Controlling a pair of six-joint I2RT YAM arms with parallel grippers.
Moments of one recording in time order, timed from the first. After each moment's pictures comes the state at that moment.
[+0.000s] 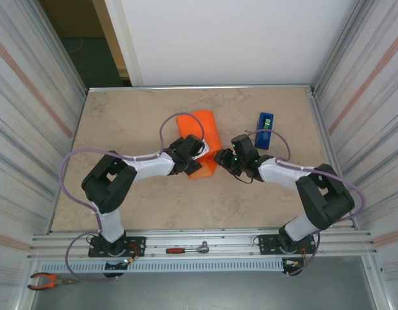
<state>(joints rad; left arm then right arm) -0.76 1.82 1.05 -0.17 -0.41 0.41 0.55 1.51 0.72 -0.01 -0.18 1.06</state>
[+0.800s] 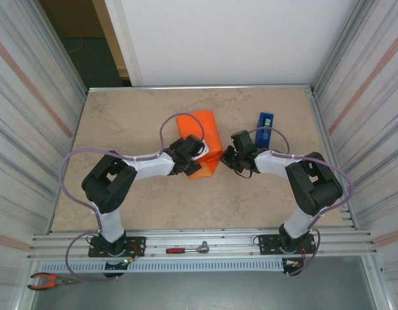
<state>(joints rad) -0.76 1.82 1.05 -0.18 -0.41 0.41 0.49 1.68 0.83 -0.06 -0.15 1.02</state>
